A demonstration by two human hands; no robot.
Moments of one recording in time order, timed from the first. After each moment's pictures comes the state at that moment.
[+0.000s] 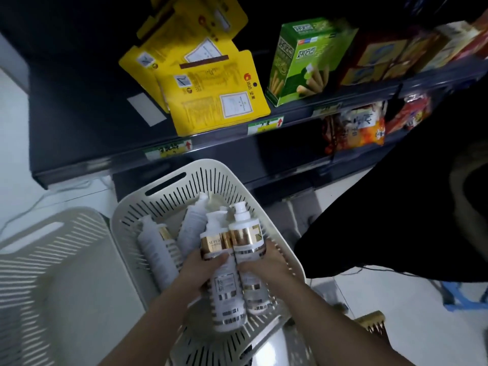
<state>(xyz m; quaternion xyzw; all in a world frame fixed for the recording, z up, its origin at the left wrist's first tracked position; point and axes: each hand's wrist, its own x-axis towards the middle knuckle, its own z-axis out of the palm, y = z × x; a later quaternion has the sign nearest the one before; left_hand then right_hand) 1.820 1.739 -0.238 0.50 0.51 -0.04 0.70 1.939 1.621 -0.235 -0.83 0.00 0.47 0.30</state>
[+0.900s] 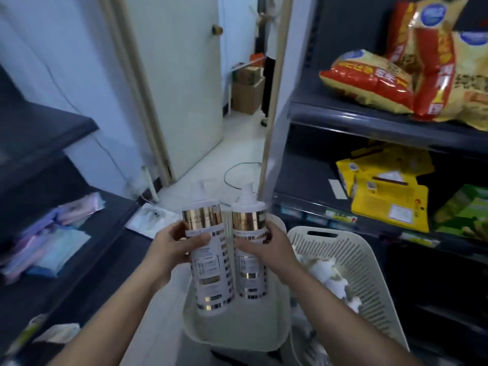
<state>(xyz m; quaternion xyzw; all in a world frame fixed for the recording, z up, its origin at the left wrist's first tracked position) 1.497 1.743 -0.001 0.45 0.53 0.40 0.60 1.720 1.737 -0.030 -0.63 -0.47 0.50 0.36</state>
